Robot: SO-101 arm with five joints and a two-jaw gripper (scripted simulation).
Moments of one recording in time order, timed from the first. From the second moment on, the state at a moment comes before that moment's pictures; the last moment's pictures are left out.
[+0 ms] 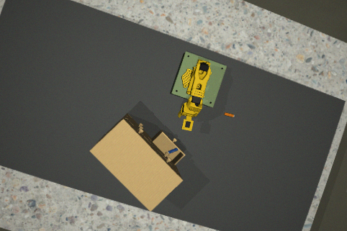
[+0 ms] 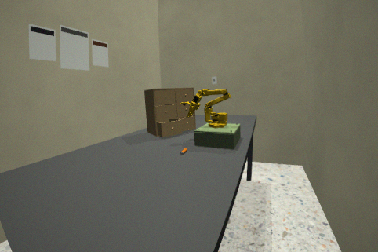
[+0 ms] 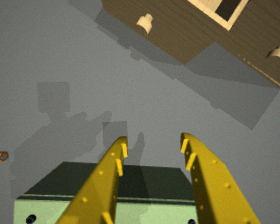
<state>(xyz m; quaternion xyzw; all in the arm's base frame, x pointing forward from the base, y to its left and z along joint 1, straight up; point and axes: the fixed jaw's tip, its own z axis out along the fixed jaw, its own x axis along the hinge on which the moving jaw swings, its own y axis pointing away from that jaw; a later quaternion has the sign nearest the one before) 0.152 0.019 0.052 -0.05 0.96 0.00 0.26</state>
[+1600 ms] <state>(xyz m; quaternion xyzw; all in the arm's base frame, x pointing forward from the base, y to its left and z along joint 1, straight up) 0.110 0.051 0.188 -0.17 0.85 0.08 0.49</state>
